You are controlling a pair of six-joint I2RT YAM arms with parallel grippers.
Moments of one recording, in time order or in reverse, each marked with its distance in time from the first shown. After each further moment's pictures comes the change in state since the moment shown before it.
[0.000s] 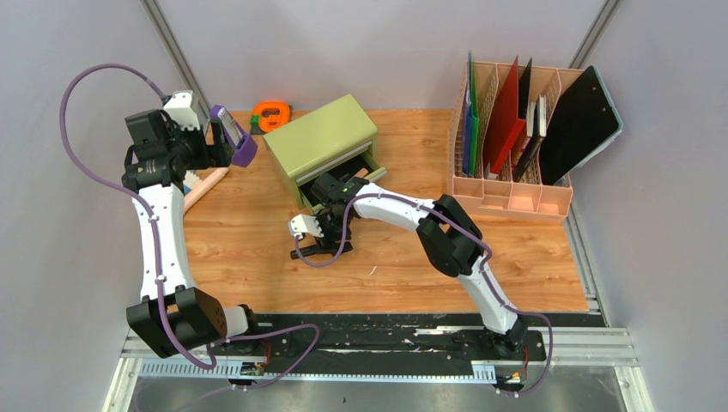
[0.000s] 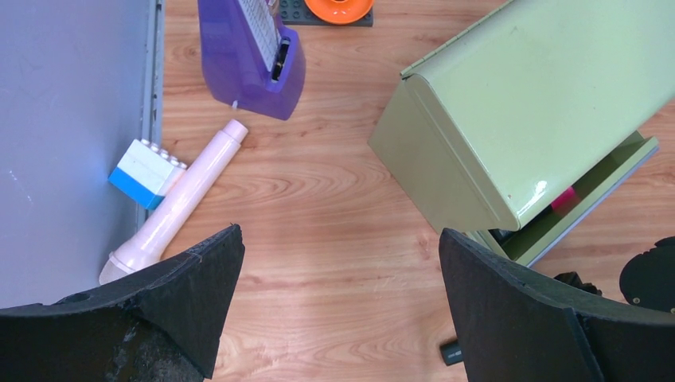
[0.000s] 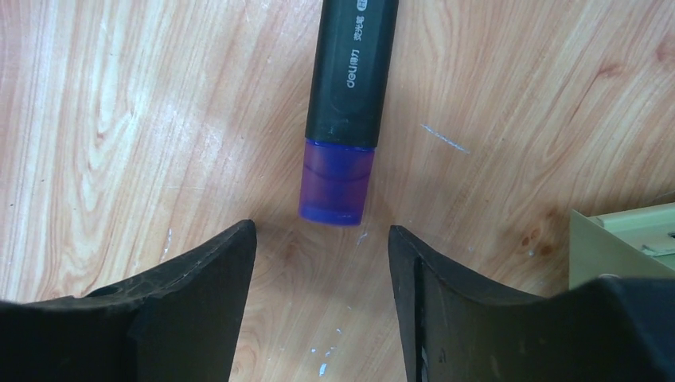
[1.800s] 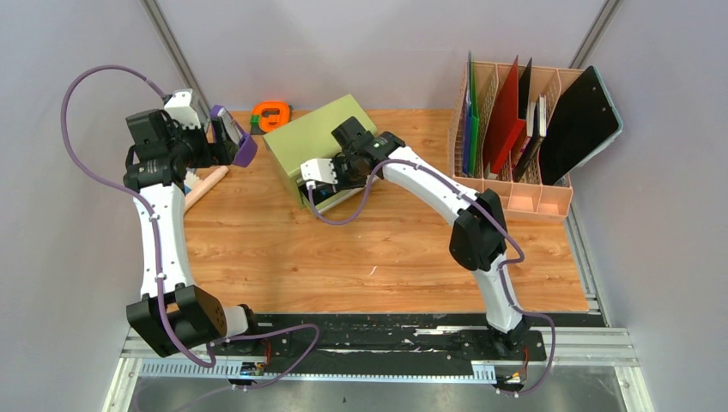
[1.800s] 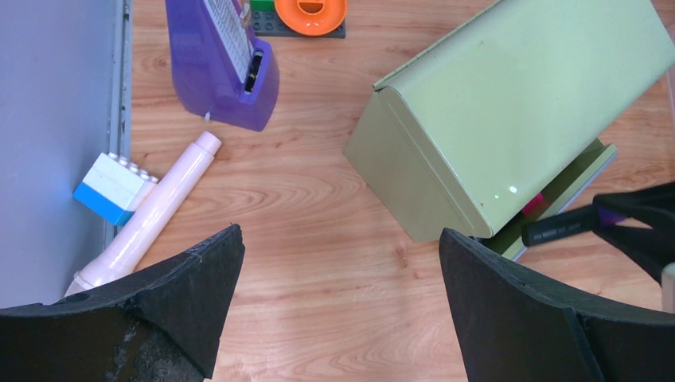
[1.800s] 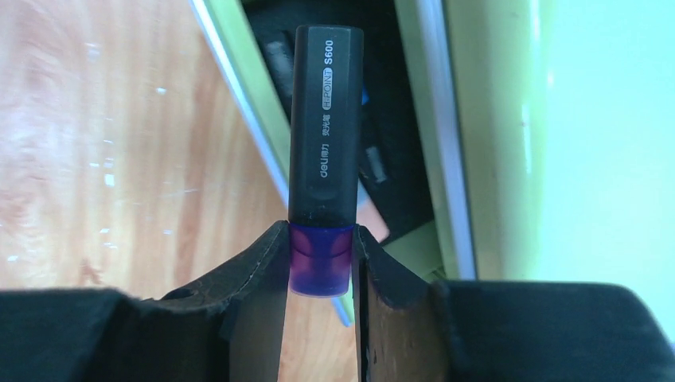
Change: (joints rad) left arm 0.000 0.006 -0.014 0.039 0.063 -0.043; right arm -0.127 -0.150 0.201 -0.079 0.236 -0.106
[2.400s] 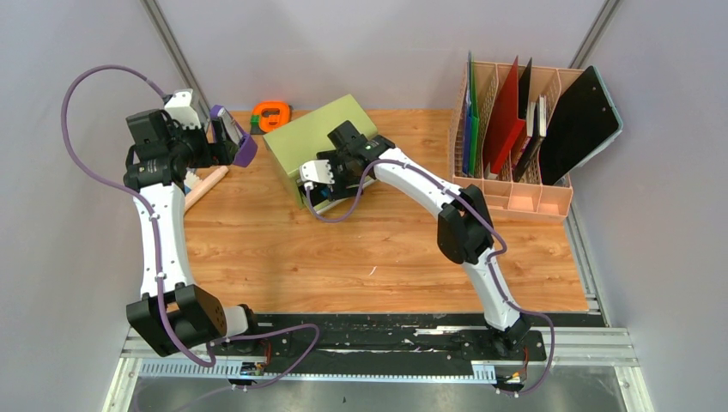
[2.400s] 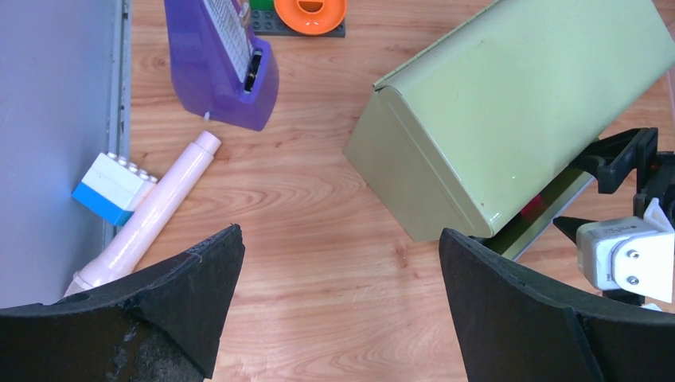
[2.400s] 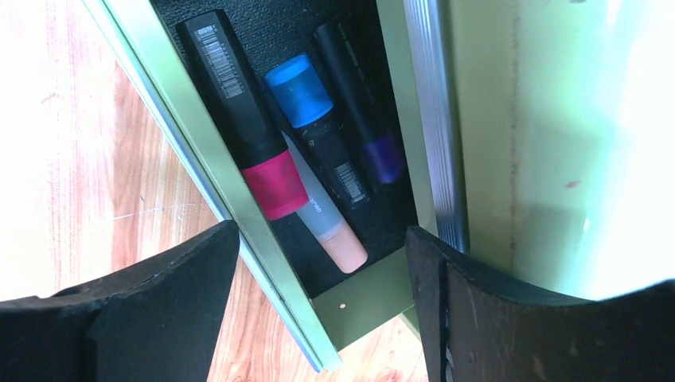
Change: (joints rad) left arm 0.000 0.001 0.000 -0.001 0.000 0.002; right arm -0.033 0.153 0.091 0.068 0.052 -0.062
